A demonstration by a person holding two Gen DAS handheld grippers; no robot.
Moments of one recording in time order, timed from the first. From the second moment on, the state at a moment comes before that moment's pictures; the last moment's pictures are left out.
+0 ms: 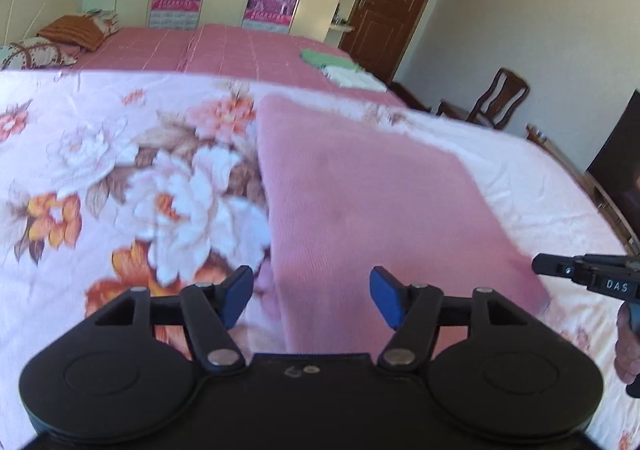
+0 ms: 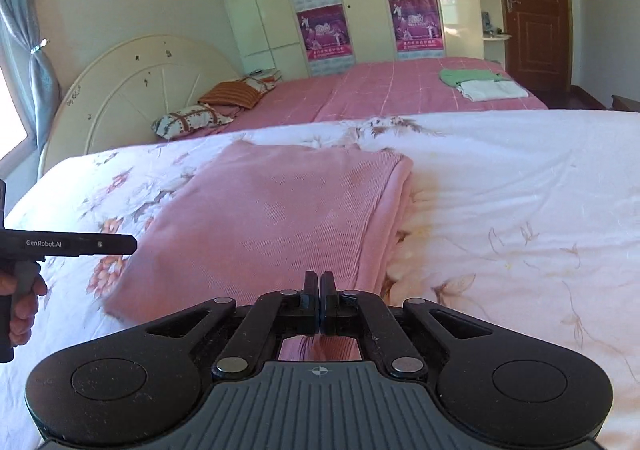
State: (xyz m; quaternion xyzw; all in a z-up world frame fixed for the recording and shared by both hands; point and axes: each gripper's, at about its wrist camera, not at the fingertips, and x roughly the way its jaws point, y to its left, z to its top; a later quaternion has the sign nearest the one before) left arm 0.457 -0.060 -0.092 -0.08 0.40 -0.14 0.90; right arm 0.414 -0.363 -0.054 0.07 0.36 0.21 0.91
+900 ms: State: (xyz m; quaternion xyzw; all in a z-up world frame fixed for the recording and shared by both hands) left arm 0.438 -0.051 -0.079 -0.12 0.37 -0.12 0.91; right arm 0.409 -0.373 -0.079 0.12 0.38 0.19 0.90
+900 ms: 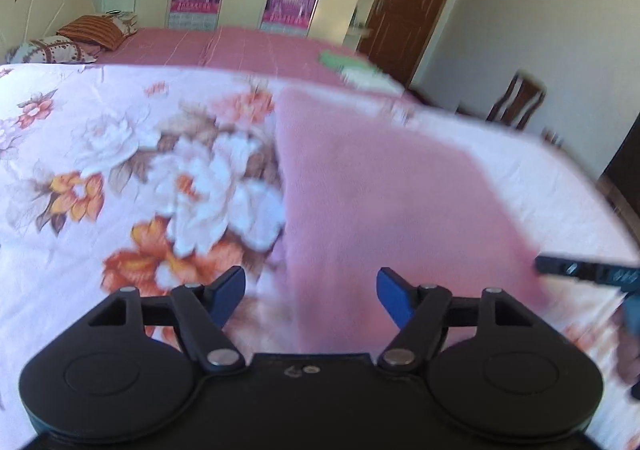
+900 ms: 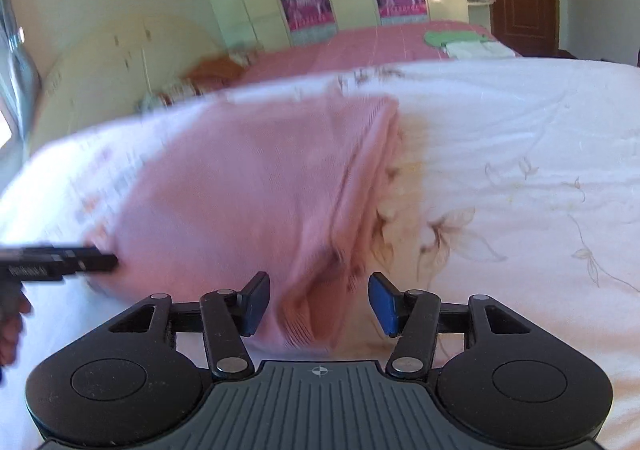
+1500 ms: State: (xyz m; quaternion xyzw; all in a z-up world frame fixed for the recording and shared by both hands) left arm 0.529 -0.051 -0.111 -0.19 0.43 -0.17 0.87; right arm 0.481 -0.429 -0.102 0.31 0.43 0.19 0.83
